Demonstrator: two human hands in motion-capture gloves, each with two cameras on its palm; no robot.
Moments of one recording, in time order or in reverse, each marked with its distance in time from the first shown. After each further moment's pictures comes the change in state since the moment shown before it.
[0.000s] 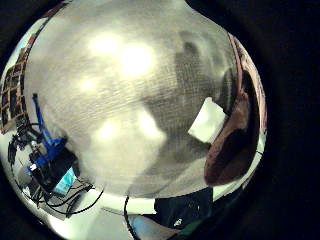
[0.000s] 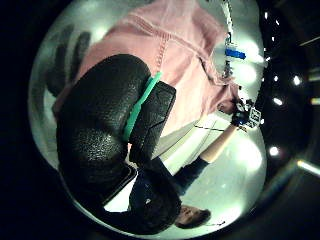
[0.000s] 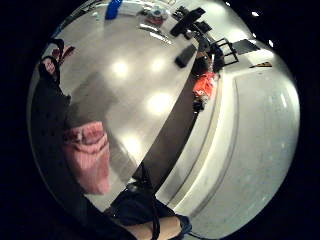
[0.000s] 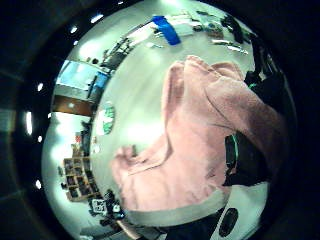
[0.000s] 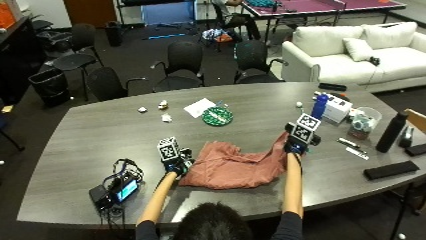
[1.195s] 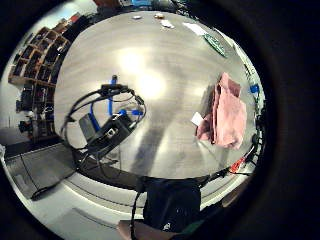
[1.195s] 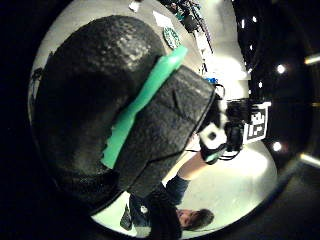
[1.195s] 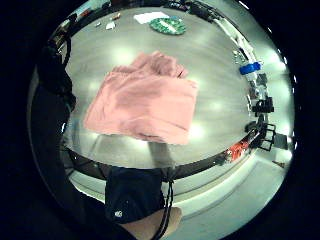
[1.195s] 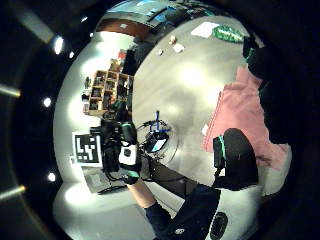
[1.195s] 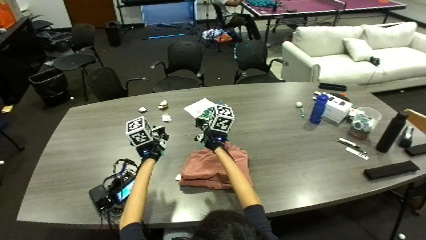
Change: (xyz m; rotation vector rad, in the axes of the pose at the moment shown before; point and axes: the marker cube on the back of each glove) left arm -0.073 0.046 -0.155 0.490 0.081 0.006; right arm -0.339 0.262 -0.036 -0.154 -0.266 -0.785
